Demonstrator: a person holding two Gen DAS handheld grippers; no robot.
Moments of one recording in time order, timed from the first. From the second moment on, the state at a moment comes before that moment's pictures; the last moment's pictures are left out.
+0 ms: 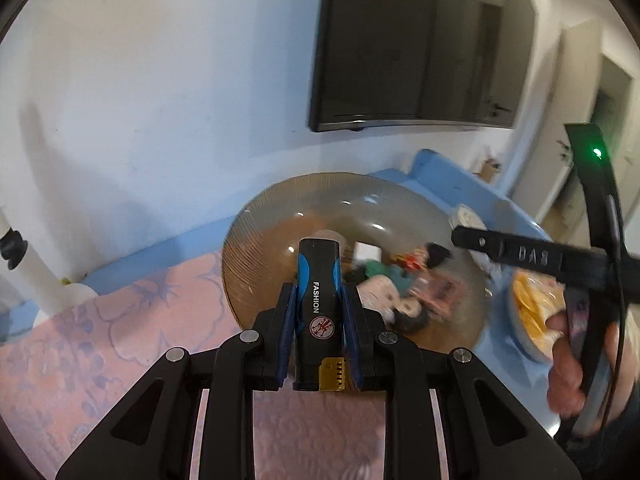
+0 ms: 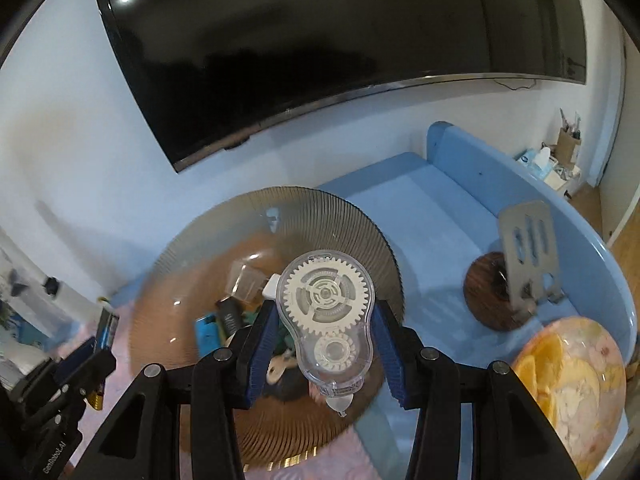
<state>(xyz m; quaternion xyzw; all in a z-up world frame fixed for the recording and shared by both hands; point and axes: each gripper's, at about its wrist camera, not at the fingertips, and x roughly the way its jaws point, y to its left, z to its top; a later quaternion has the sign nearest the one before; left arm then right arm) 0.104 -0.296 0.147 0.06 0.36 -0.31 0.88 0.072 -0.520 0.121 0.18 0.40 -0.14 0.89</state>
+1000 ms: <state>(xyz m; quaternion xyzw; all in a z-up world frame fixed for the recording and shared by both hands) -0.002 0.043 0.068 -0.07 0.38 -0.09 0.92 -0.017 -0.255 0.062 0.06 0.41 0.07 0.91</state>
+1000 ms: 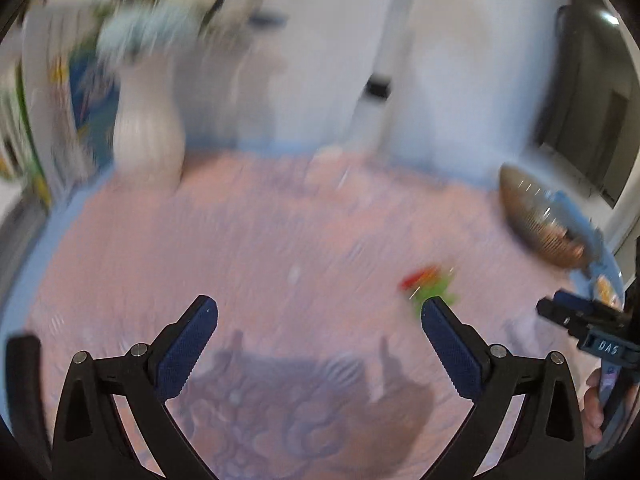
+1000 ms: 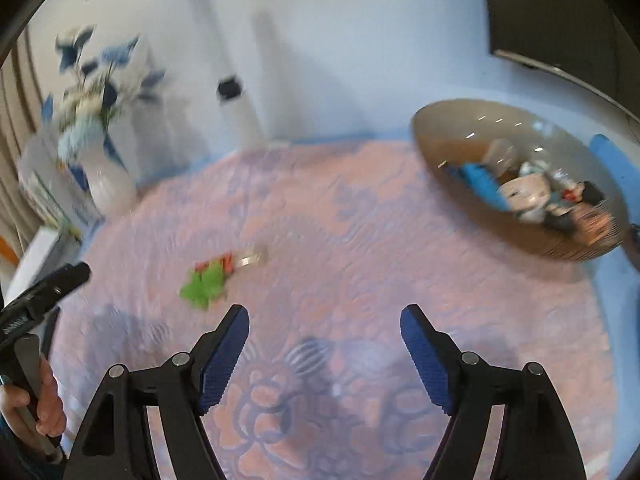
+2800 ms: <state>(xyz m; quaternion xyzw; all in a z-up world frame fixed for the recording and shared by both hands) 0.005 -0.060 0.092 0.18 0.38 -0.21 0.88 0.021 -0.310 0.021 0.14 0.43 0.07 0.89</state>
